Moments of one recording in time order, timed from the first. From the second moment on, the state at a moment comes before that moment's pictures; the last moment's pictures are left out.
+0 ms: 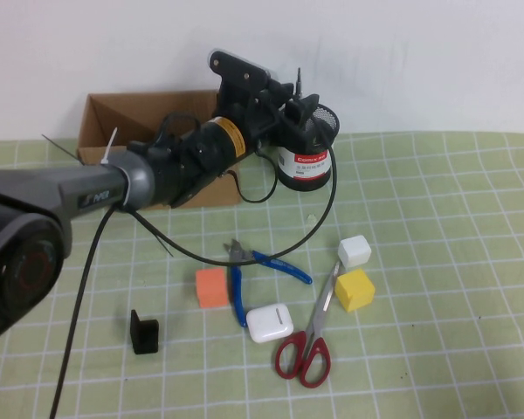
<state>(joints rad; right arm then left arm) -0.05 -0.01 0.03 -0.18 0.38 0.14 -0.47 2.30 -1.60 0.63 -0.60 -0.47</state>
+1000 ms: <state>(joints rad) -0.05 -0.01 0.03 -0.18 0.38 0.14 -0.59 1.56 -1.57 0.16 1.02 -0.10</state>
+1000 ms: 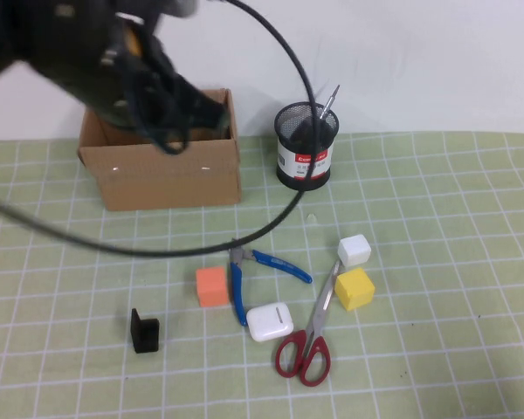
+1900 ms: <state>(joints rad) -0.05 -0.01 0.03 -0.18 0.38 0.14 -0.59 0.54 -0.71 0.31 1.03 -0.37</state>
